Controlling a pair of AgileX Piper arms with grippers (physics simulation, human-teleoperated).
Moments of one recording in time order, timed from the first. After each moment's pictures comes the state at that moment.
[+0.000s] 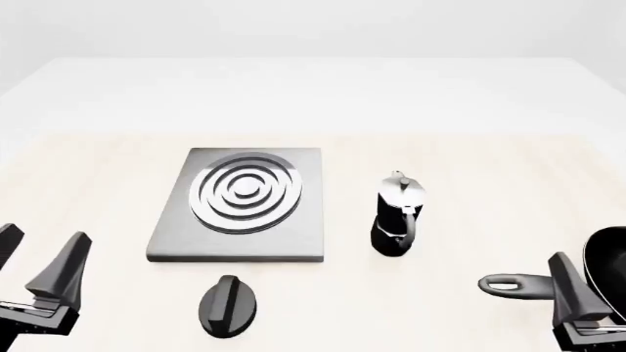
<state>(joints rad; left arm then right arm) -0.12 0.17 -0.08 -0.10 0.04 0.00 0.00 -0.01 0.00 0.01</state>
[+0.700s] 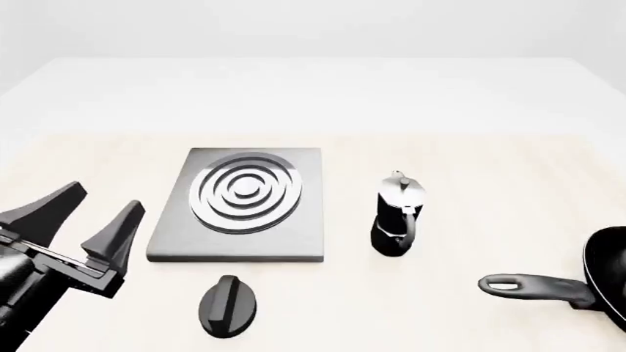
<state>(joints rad) -0.32 0.55 -0.16 -0.41 0.07 -0.09 0.00 -0.22 0.04 0.06</state>
